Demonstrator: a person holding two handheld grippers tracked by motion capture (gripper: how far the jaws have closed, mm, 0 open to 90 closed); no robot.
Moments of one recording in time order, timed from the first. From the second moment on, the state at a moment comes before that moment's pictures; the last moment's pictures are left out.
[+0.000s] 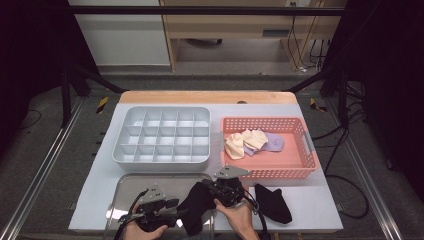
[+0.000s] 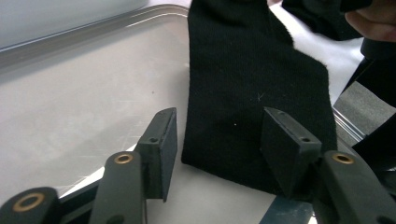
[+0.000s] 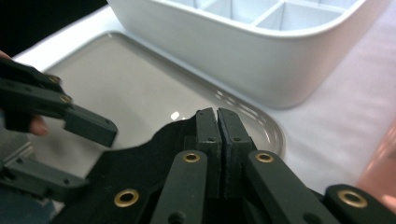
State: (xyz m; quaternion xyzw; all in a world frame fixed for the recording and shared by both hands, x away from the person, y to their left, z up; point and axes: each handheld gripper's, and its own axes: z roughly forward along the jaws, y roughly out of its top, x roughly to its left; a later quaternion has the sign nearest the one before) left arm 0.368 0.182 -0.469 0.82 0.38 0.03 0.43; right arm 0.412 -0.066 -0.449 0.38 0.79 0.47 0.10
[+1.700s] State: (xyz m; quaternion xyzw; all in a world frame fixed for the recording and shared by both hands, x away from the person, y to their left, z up) left arm 0.349 0.179 -0.452 0.82 0.34 0.16 0.44; right arm 0.385 -0.091 -0.456 0.35 0.81 0.47 0.07
